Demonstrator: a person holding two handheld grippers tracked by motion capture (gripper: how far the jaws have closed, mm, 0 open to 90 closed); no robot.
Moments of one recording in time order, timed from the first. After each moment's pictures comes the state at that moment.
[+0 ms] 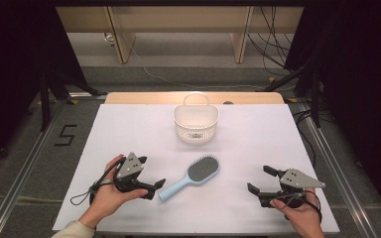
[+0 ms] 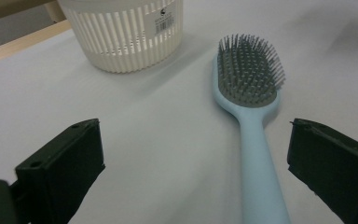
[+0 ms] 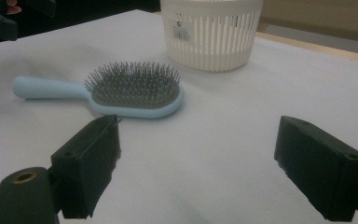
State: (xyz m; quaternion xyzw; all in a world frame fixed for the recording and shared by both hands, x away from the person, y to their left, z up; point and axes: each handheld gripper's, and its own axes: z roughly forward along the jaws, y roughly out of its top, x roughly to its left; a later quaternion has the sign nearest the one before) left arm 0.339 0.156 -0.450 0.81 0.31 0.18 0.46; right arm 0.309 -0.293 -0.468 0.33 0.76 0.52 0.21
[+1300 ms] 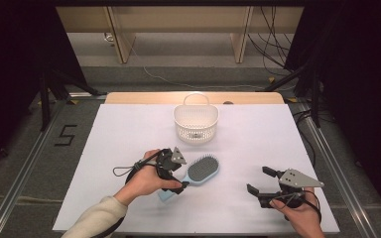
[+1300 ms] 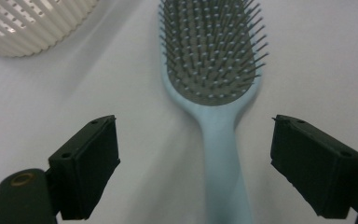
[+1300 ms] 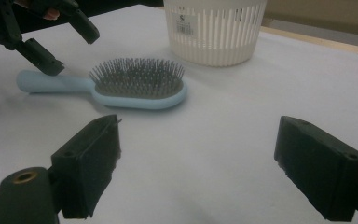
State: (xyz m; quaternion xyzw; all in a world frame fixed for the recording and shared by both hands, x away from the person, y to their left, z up) left arm 0.376 0.067 -0.443 0.92 0.26 0.10 0.28; right arm 0.310 -0.293 -0.470 0.33 0.77 0.51 0.20
